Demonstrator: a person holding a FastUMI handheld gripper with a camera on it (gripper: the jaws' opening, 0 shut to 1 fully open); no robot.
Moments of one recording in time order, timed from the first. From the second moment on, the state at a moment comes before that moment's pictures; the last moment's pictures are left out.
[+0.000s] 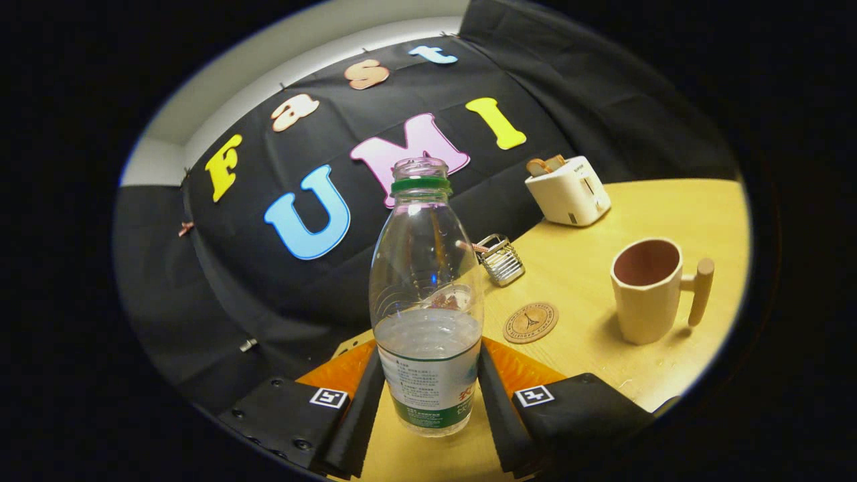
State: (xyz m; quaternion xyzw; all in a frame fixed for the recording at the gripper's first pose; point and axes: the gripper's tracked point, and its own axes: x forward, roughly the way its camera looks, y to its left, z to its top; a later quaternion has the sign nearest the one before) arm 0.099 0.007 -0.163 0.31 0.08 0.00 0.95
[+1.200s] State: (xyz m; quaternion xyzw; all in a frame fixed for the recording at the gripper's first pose) arm 0.102 -0.053 -0.197 0.62 0.11 -0.07 0.77
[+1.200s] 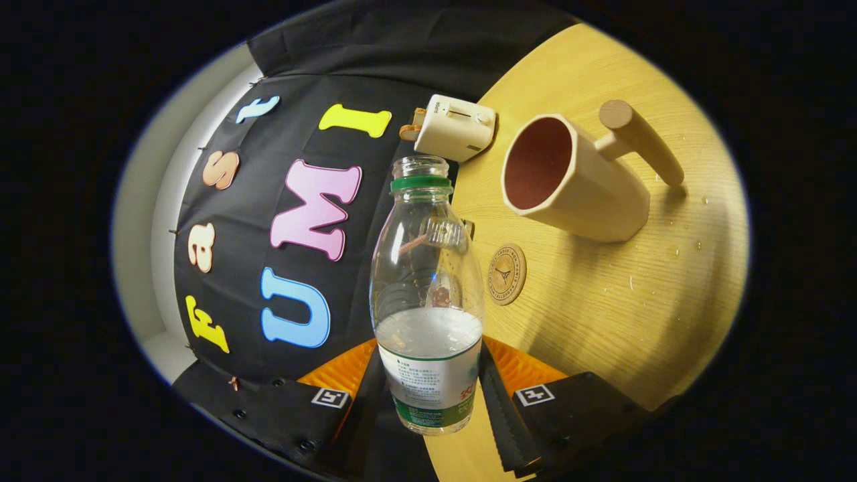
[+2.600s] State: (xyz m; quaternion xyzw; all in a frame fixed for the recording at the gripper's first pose) arm 0.102 -0.065 -0.192 0.76 0.13 -0.06 0.63
